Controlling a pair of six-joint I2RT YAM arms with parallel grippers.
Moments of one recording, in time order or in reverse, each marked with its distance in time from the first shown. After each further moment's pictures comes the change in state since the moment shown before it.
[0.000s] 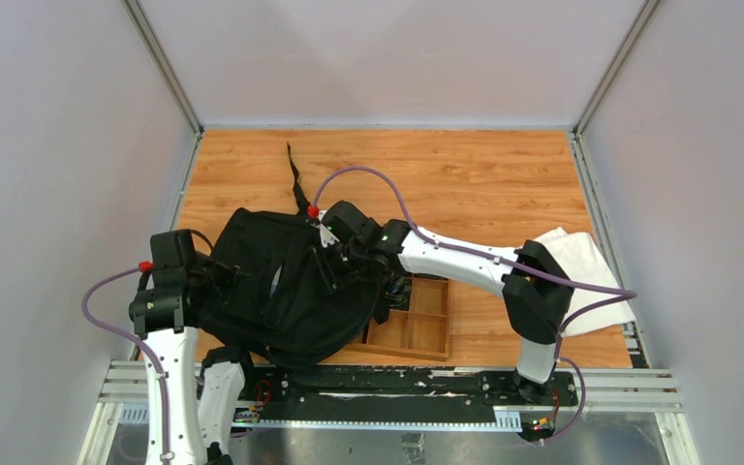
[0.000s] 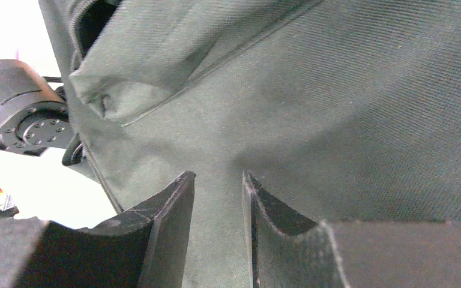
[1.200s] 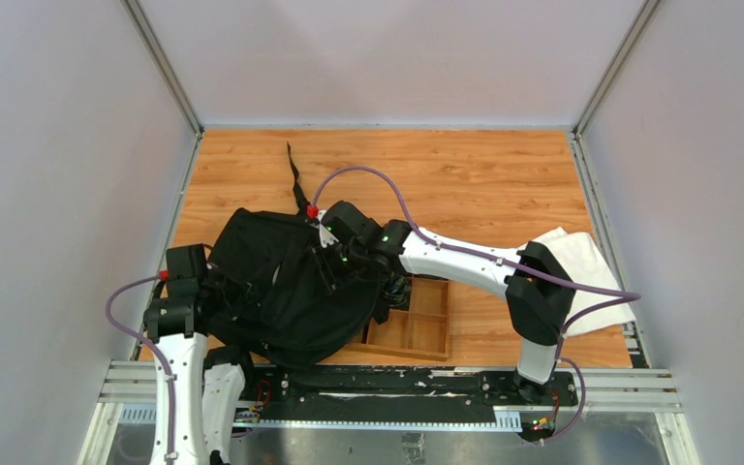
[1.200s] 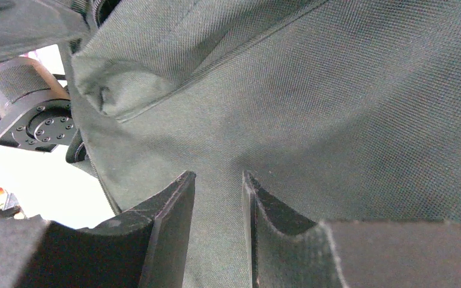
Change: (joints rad) left arm -0.020 -0.066 -0.192 0.025 0.051 0.106; right arm 0.015 -0.023 0.004 -0.007 0.006 0.005
